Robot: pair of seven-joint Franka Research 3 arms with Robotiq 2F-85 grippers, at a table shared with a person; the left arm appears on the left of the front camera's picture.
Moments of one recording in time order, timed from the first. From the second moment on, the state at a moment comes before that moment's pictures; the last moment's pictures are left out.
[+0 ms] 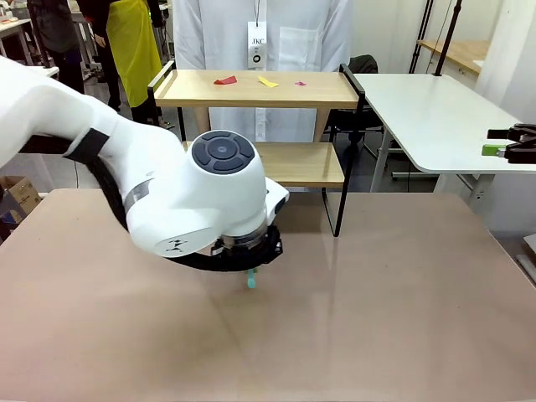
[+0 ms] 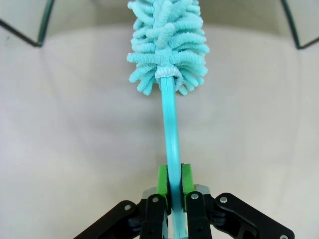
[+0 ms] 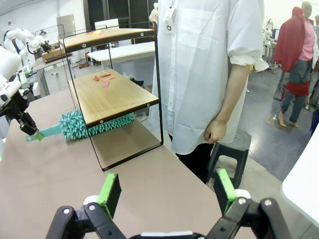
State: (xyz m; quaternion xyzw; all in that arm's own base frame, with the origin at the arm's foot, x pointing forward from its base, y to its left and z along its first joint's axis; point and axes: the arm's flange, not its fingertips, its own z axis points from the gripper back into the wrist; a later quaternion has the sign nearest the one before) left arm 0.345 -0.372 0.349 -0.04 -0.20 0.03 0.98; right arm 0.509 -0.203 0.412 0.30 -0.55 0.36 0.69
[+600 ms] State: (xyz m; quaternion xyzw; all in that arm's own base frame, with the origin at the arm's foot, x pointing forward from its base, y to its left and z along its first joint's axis) left arm 0.338 -0.300 0.355 0.04 -0.21 0.10 0.97; right arm 0.509 -0.203 0.412 0.30 -0.55 0.36 0.69
